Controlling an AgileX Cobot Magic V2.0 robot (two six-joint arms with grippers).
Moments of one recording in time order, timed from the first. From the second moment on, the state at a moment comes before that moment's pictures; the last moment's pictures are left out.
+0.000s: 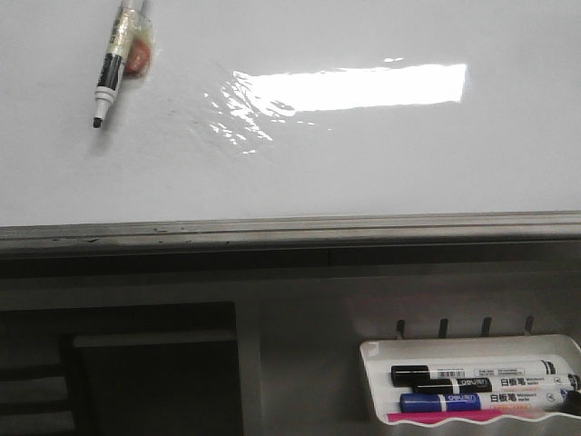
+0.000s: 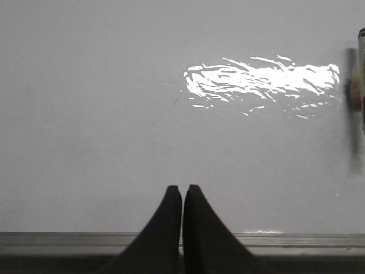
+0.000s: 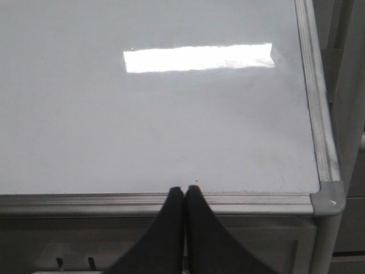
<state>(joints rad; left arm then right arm) 0.03 0.00 0.00 -0.25 0.06 0.19 -0.02 -0.01 0.01 0.08 0.09 -0.10</state>
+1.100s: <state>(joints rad) -0.02 0.41 -0.55 -0.53 0.58 0.28 -0.01 0.44 -0.48 0.37 0.58 -0.21</state>
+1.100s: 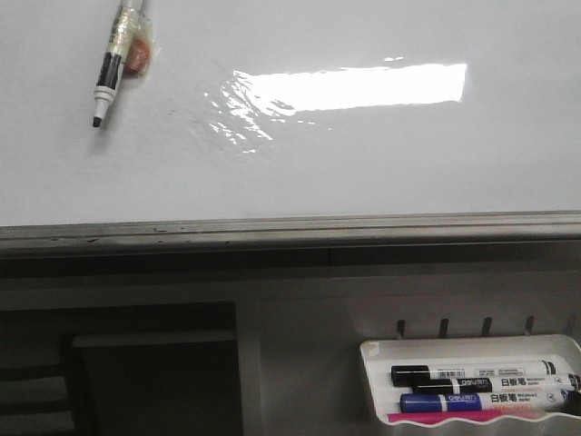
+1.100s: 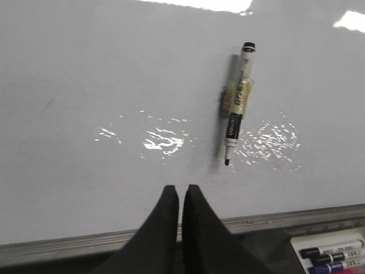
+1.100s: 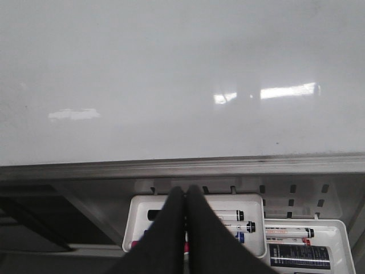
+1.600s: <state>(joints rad) -0.18 0.56 -0.57 -0.63 0.46 0.32 0.04 0.56 -0.57 0.37 0.63 -0.23</state>
